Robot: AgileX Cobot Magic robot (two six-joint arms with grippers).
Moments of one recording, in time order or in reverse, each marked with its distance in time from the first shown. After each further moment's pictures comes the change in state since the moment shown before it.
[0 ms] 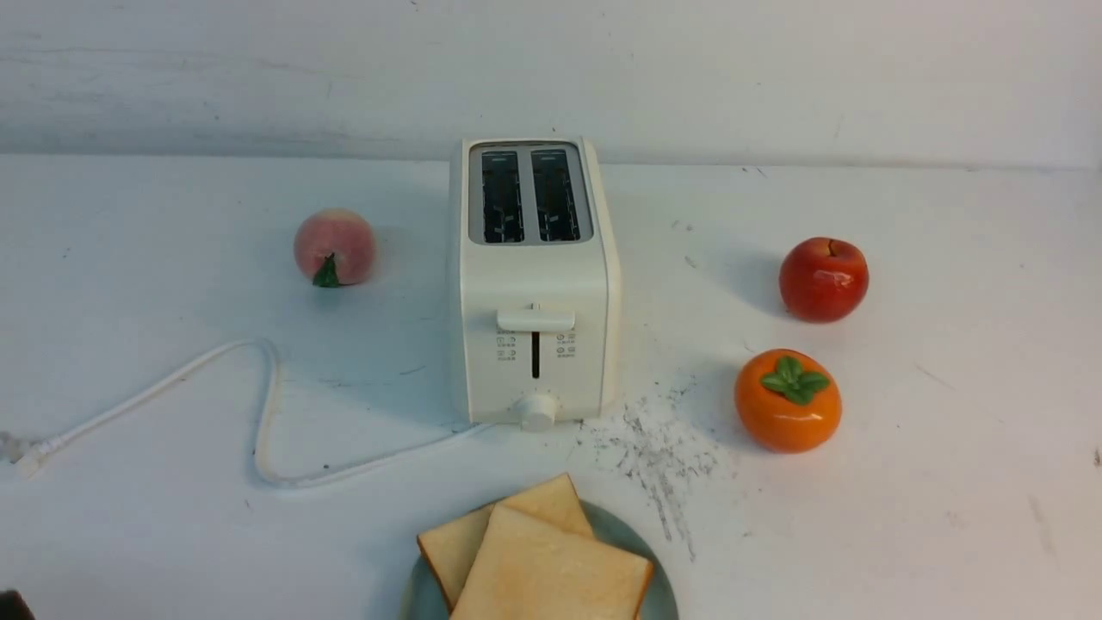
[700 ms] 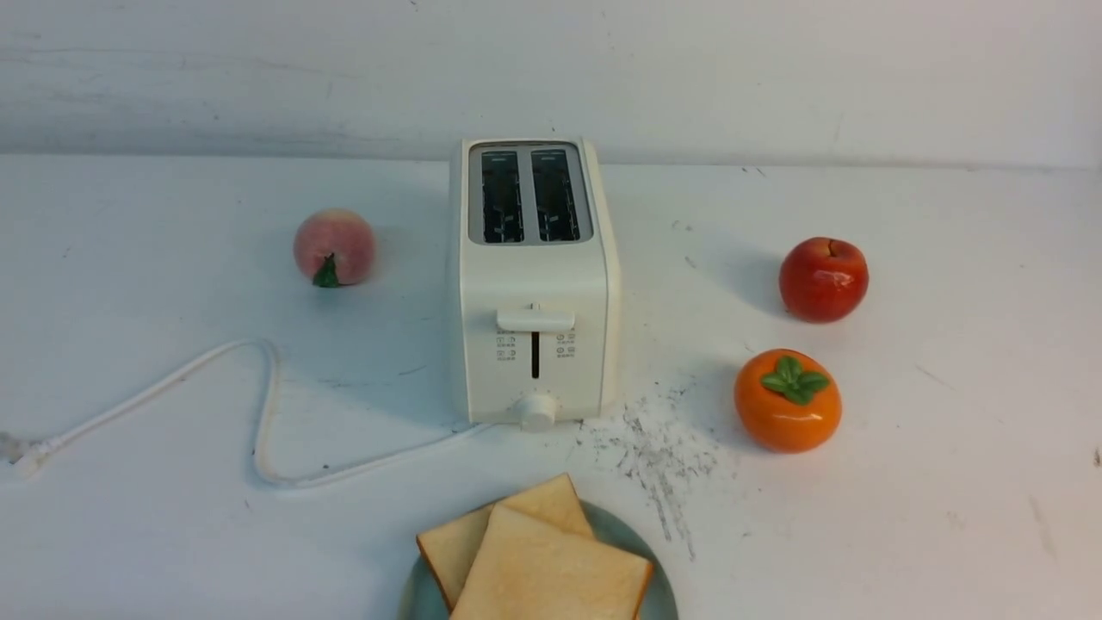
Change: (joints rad) right arm 0.000 0.000 0.000 0.000 0.000 0.000; left arm 0.019 -0.005 0.062 0.026 0.111 0.028
